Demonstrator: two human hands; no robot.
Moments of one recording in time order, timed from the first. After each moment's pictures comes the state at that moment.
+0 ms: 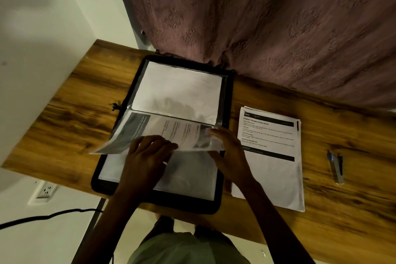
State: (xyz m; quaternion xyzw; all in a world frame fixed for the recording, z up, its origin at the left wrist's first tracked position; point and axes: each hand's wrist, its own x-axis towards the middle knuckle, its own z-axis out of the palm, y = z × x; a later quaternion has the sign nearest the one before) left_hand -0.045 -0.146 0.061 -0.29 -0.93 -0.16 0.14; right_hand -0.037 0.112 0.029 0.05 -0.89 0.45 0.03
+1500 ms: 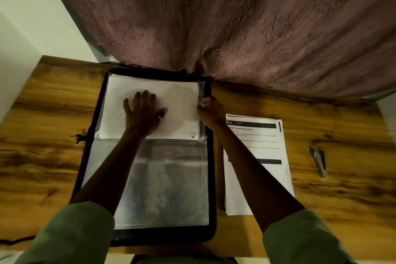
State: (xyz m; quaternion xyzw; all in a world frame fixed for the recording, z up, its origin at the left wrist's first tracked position) left_hand -0.282 -0.077 -0.029 -0.14 -0.99 -0.07 -0.07; right_hand -0.226 0.141 0.008 -0.27 -0.88 0.39 -0.02
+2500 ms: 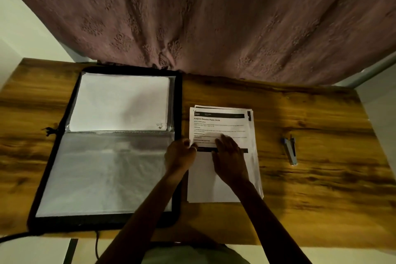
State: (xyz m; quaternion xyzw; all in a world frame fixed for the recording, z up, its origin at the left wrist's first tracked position) left_hand -0.072 0.093 0.009 0.05 -0.91 -0.36 -0.19; right_hand 0.003 0.245 -0.041 -0.11 -0.98 0.15 0.03
